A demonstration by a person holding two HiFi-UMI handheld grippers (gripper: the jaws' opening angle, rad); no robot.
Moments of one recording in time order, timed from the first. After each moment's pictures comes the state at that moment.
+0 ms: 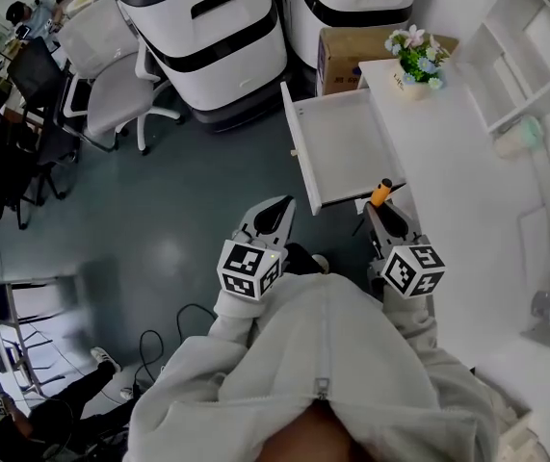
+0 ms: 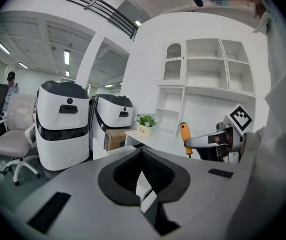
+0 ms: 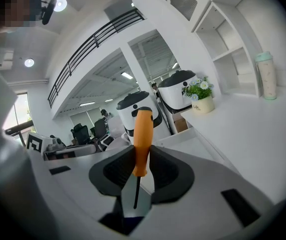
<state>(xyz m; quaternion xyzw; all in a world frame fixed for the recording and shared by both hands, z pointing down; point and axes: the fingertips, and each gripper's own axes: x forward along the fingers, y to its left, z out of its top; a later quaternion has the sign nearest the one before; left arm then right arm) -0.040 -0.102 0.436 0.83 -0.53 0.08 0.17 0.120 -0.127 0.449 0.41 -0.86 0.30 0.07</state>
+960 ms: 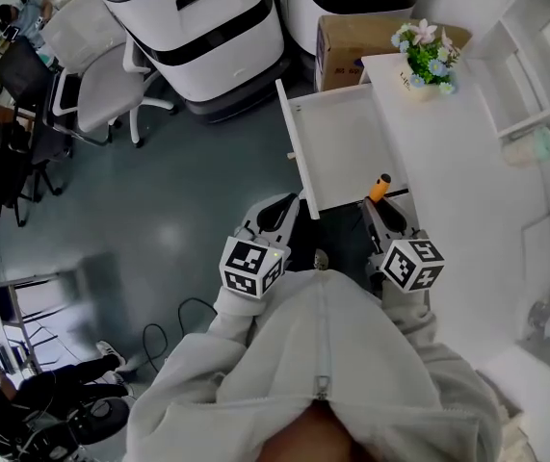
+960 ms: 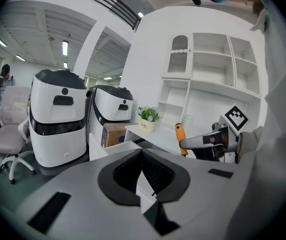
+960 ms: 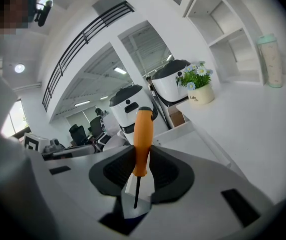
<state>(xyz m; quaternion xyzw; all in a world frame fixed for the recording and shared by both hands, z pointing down) -0.034 -0.149 0.464 0.83 -0.51 0.11 0.20 0.116 -0.176 0.484 0.41 -0.84 0.35 0.09</state>
